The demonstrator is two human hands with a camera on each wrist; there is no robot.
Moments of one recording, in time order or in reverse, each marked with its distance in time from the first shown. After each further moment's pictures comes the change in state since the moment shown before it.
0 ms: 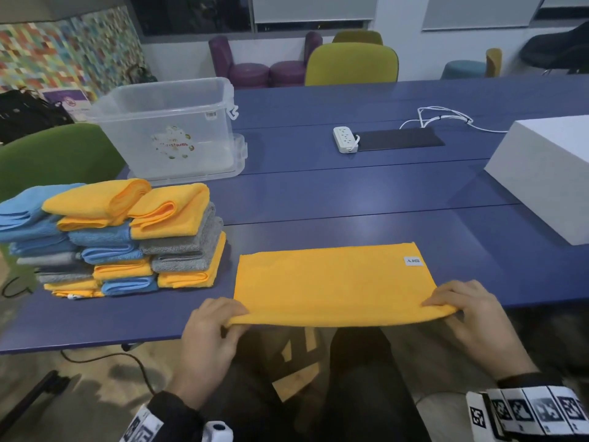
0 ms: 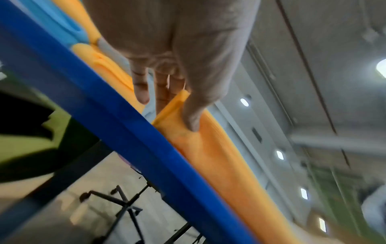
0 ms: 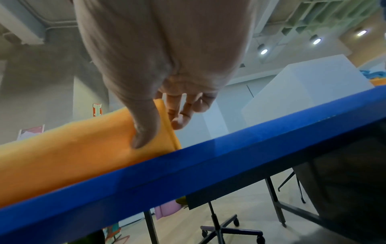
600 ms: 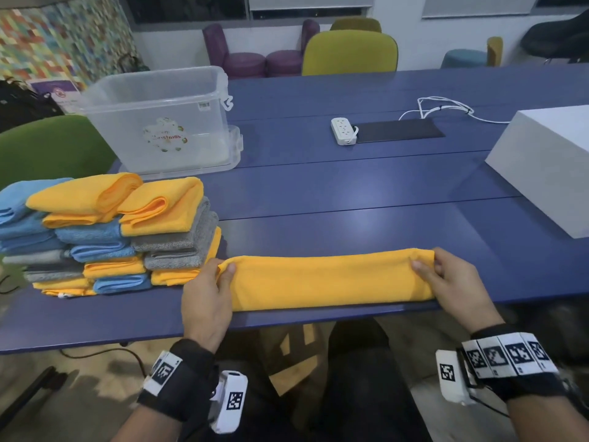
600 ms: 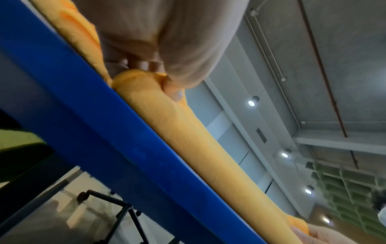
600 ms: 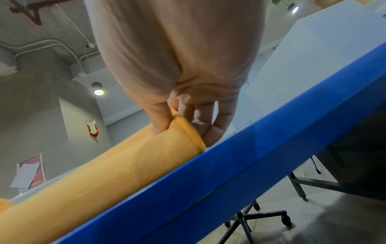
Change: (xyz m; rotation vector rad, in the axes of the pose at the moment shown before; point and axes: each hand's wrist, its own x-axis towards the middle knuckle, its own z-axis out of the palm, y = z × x) left_hand 0.060 -0.002 0.017 -0.014 0.198 -0.351; right_hand 0.053 -0.023 0.005 0.243 0.008 0.343
